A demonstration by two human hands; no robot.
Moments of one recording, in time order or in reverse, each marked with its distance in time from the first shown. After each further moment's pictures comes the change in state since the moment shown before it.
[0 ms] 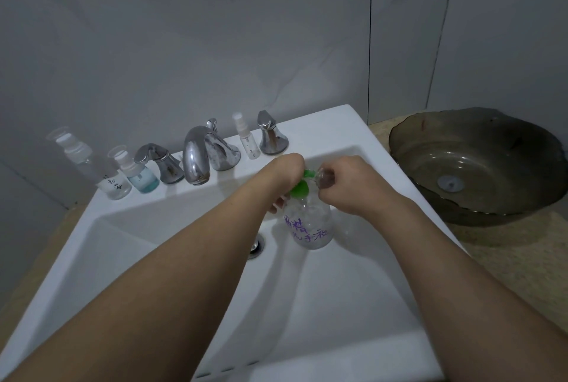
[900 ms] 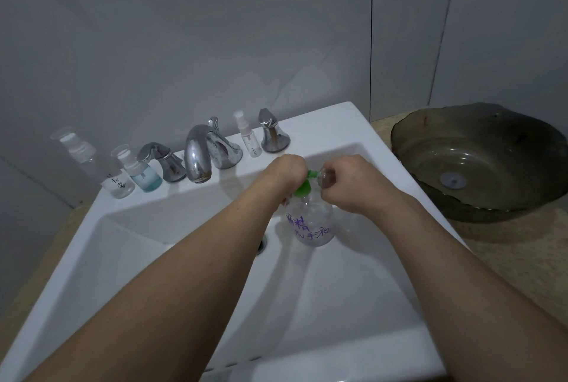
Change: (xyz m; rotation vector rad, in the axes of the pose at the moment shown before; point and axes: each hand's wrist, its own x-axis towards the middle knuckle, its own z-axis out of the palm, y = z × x) left_hand -0.001 0.000 0.005 0.166 0.051 0.137; right_hand 0.001 0.002 0.002 -0.025 -0.017 -0.003
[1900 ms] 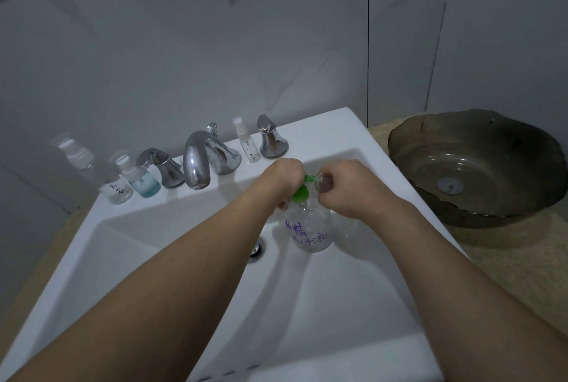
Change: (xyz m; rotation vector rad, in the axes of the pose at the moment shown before) left_hand -0.001 0.001 -0.002 -0.033 -0.035 -0.082; right_hand -0.002 -0.003 -0.002 0.027 0.024 -0.006
